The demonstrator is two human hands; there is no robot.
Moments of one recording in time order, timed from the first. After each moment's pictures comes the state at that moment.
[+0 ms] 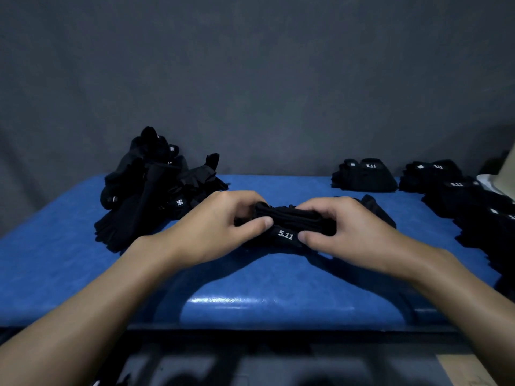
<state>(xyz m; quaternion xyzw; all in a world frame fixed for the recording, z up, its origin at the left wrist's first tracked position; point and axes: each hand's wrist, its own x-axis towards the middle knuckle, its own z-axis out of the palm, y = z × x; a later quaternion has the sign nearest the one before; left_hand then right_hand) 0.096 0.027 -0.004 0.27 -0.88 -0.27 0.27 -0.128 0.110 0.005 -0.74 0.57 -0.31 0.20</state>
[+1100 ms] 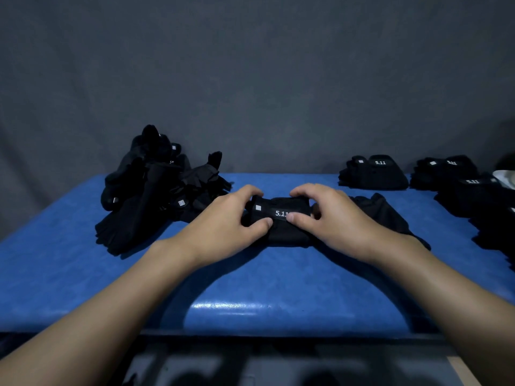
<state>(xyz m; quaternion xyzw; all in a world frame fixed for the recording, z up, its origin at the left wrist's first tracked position) 0.084 0.014 -0.017 0.40 -0.86 -0.18 0.26 -0.123 0.065 -0.016 -0.71 0.63 -0.31 0.09</state>
